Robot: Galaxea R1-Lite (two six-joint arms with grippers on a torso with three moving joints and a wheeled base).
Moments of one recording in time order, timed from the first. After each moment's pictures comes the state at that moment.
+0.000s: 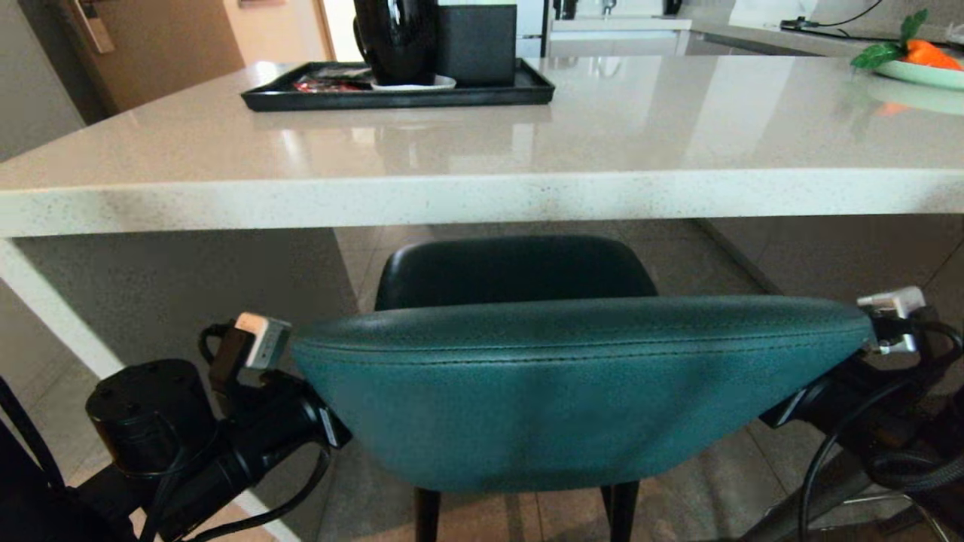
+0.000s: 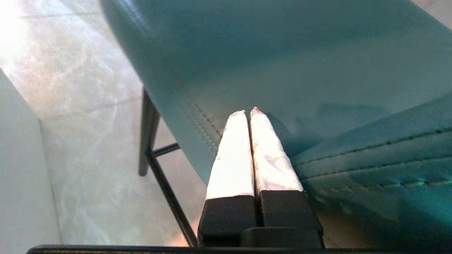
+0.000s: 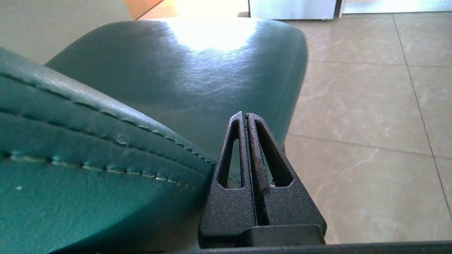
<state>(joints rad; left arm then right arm) -0.44 1.81 -0.20 -1.53 -0.18 -0.16 0.27 1.62 -0.15 -1.52 0.21 0.04</state>
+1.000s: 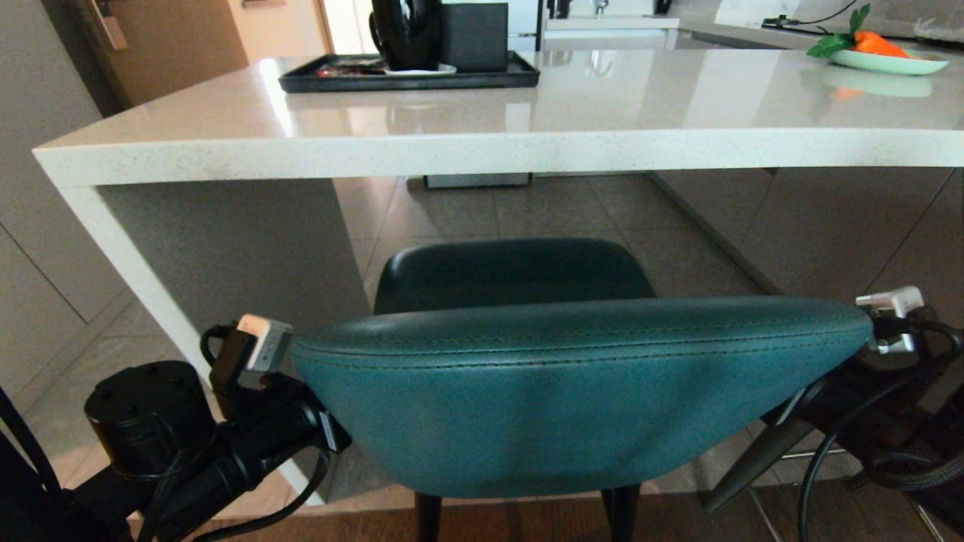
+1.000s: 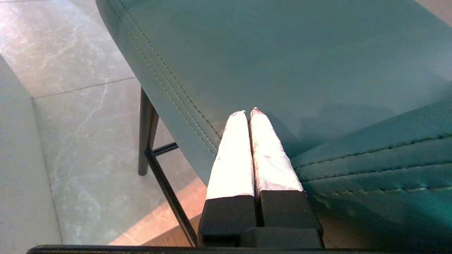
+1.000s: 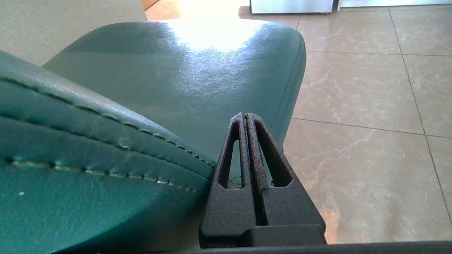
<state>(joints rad) -0.44 1.80 -0.20 -1.52 -0.18 -0.16 0.27 1.62 -0.15 -1.52 0.21 0.03</state>
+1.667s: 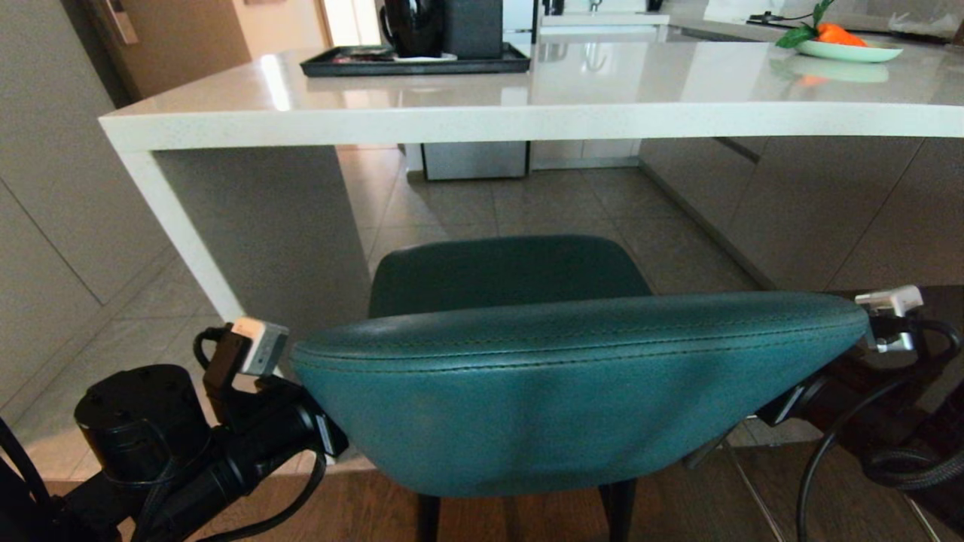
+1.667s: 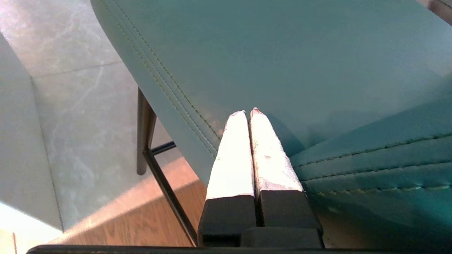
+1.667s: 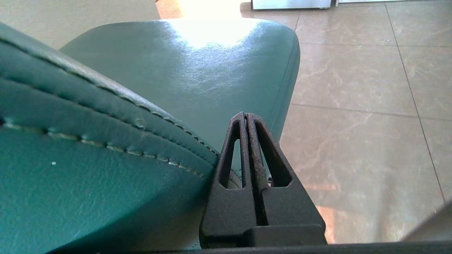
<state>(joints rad) -0.45 1.78 -0.19 -1.52 -0.16 -0.16 0.27 1.62 -0.15 -1.52 0.20 0.03</state>
